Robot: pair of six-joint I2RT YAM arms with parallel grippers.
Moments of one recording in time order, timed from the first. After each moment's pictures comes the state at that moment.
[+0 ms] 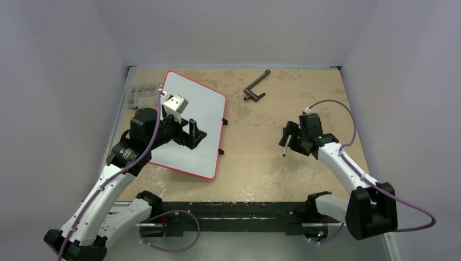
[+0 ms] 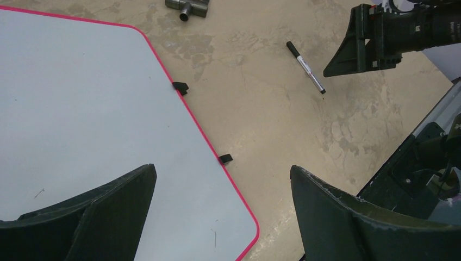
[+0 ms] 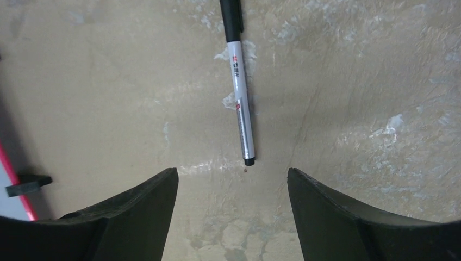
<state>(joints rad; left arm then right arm) -0.45 0.82 0.94 -0.50 0.28 -0.11 0.21 1.12 0.69 -0.50 0.01 0.57</state>
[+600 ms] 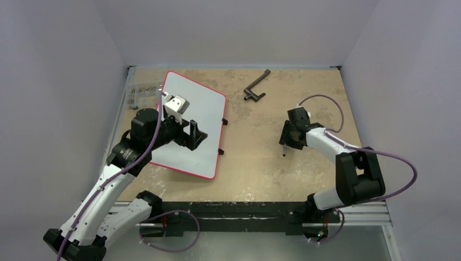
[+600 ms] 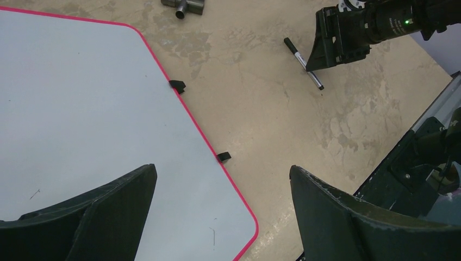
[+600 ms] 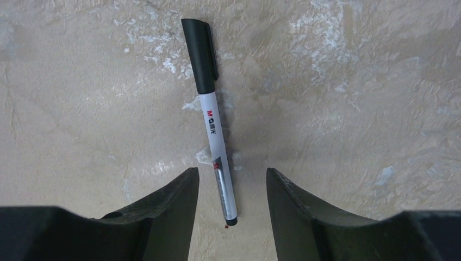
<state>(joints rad) -0.46 0.82 0.94 -0.50 0.28 -0.11 0.24 1.44 0.78 -0.42 0.15 0.53</state>
